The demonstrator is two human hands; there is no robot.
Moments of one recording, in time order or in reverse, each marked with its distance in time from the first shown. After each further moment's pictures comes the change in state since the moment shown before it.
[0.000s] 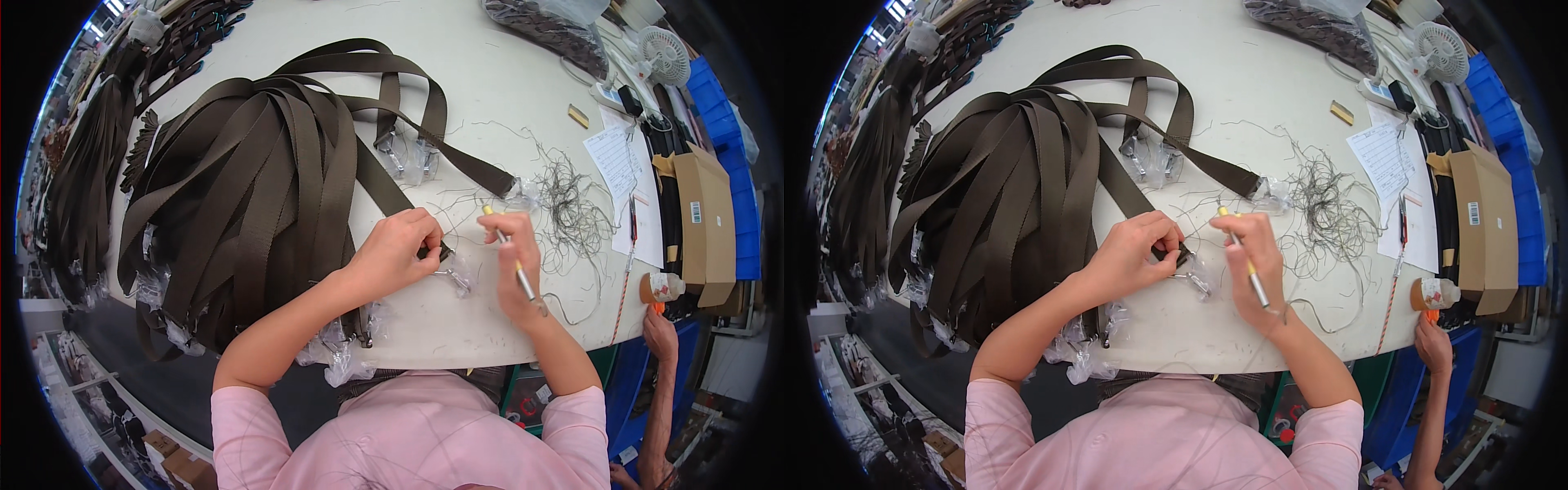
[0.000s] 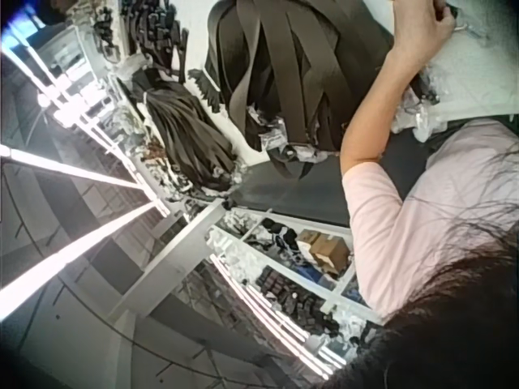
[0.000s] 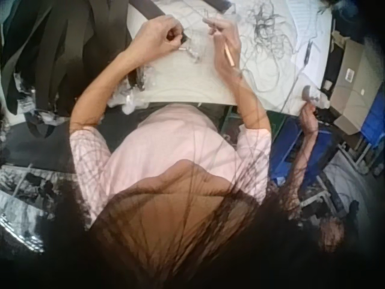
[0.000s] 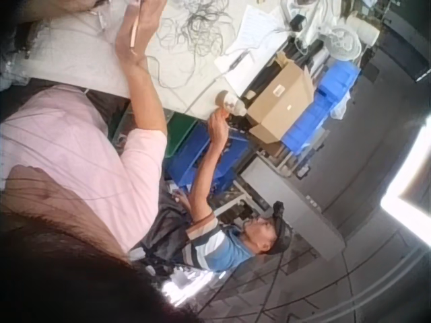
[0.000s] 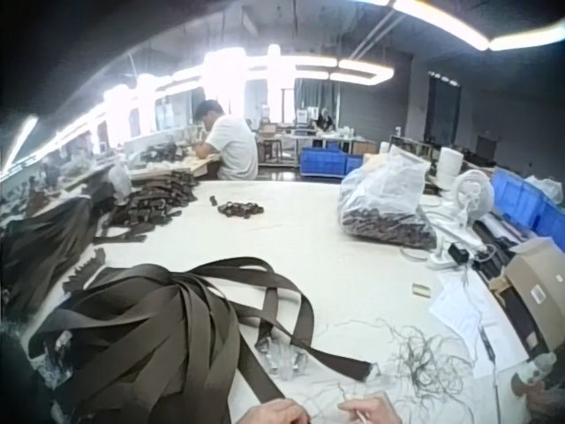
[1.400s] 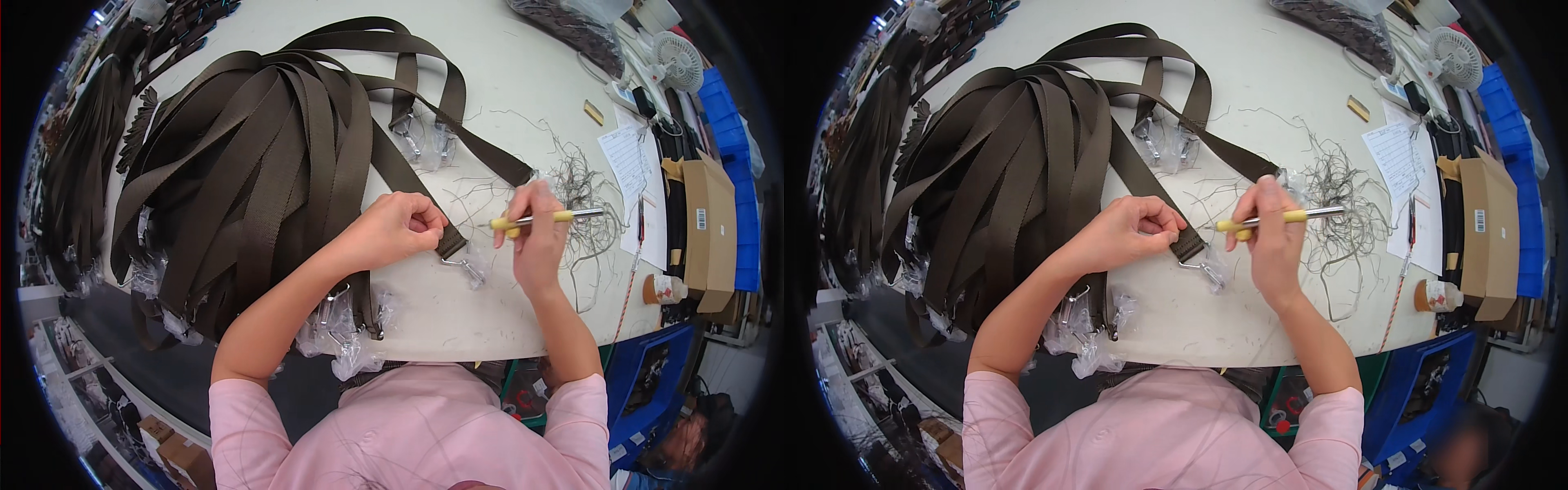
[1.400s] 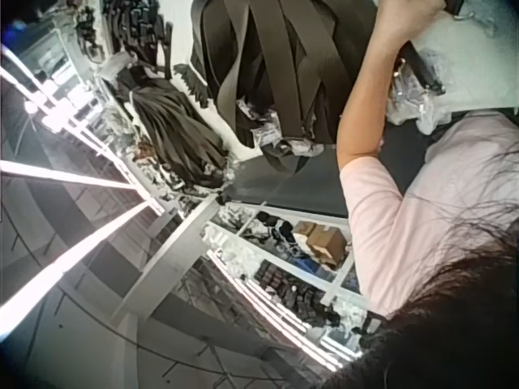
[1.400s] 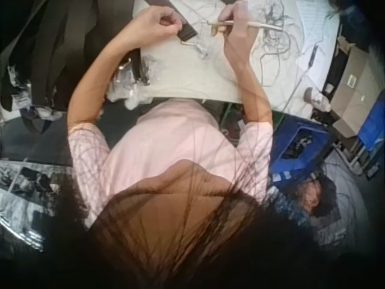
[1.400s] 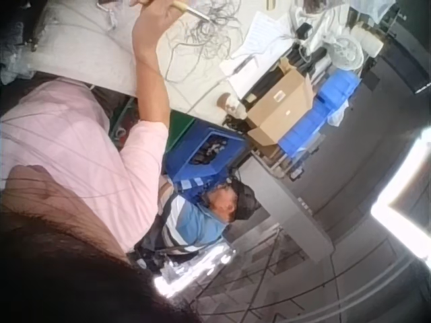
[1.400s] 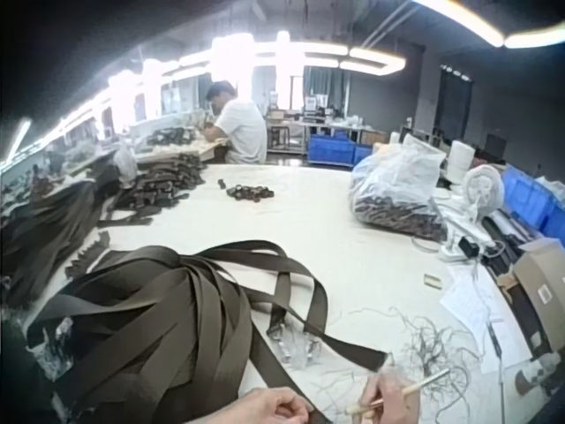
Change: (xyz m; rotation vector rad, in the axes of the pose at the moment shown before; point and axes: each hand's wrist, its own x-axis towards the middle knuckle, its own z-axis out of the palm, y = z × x) left_hand -0.001 -0.017 -0.028 -0.477 -0.210 -0.404; right_hand 0.035 -0.017 0.013 0.608 0.081 0.472
